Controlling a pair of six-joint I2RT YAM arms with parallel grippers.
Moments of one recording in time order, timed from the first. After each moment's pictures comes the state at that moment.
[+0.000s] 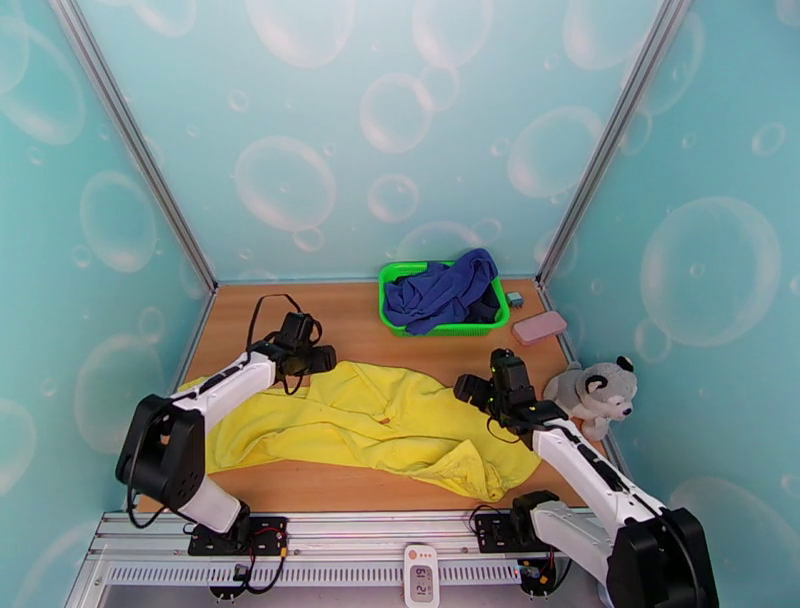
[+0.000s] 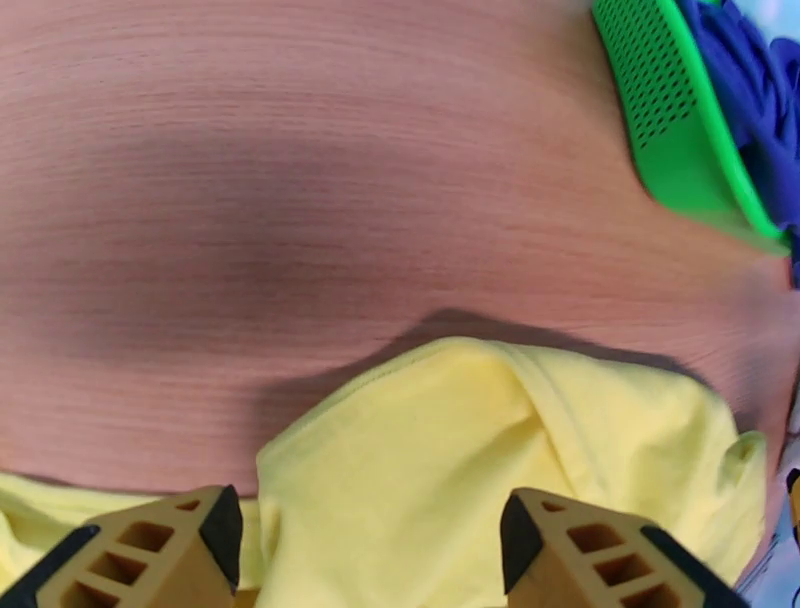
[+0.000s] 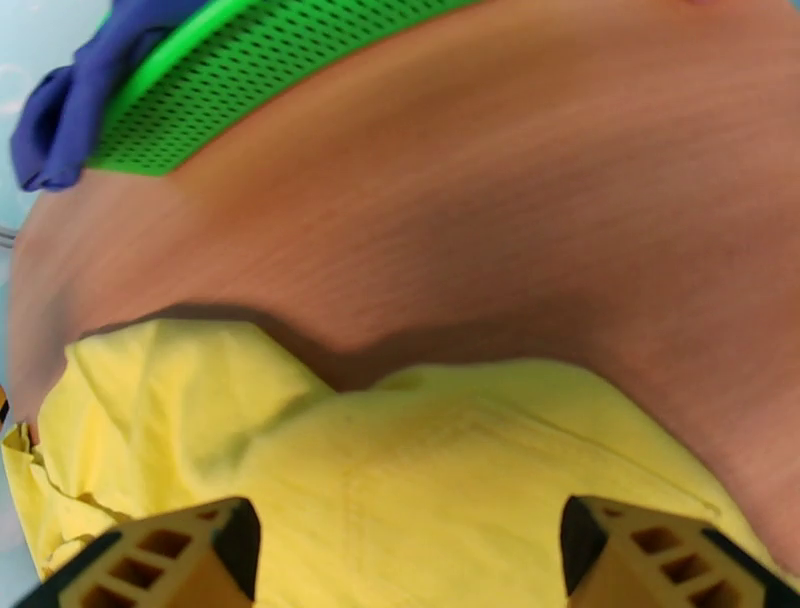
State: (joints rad) left arm -0.39 1.67 1.08 -0.44 -0.02 -0.33; right arm 0.19 1.05 0.54 -0.40 -0.02 0.61
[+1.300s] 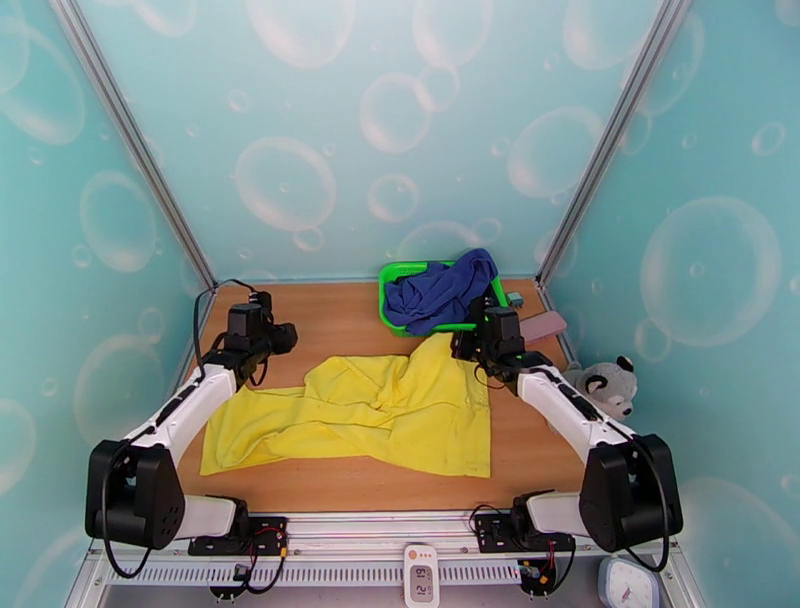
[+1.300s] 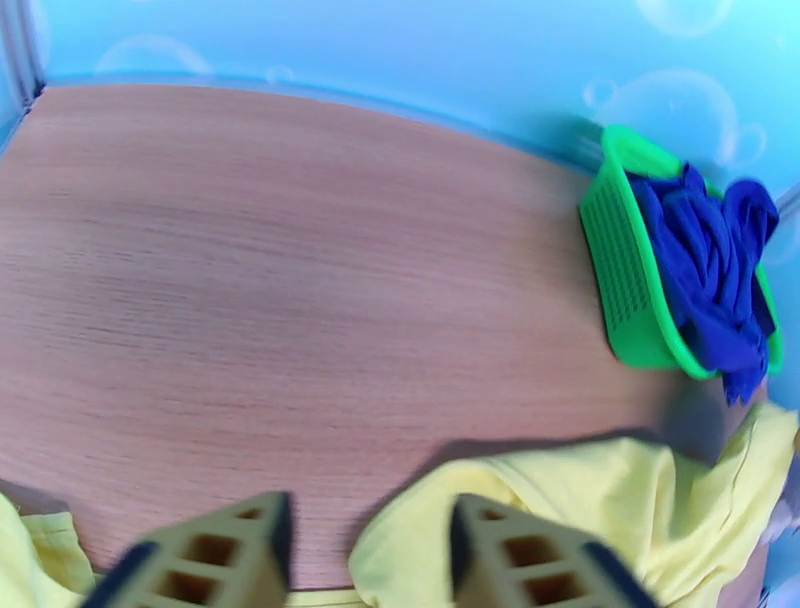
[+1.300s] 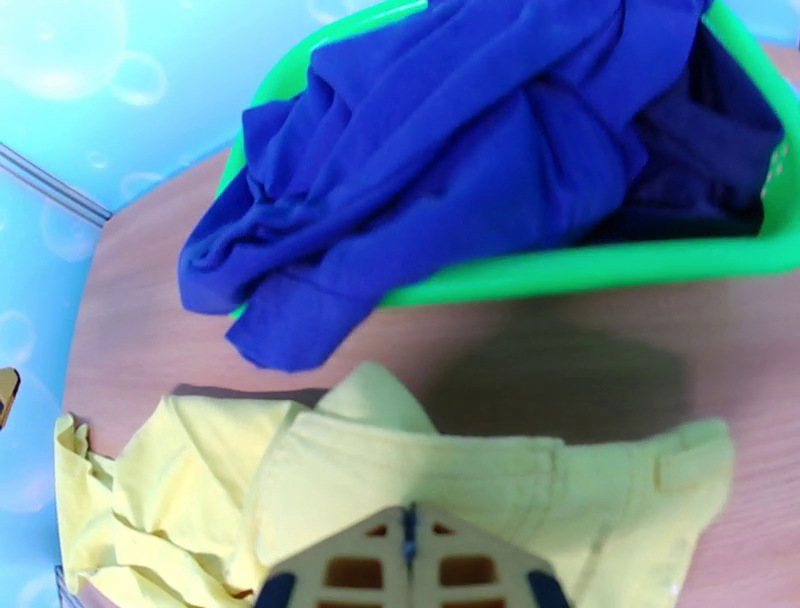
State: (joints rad) left arm -0.21 1.44 0.98 -0.24 0.06 -0.25; right arm 0.16 1.39 0.97 -0.26 -0.15 0.33
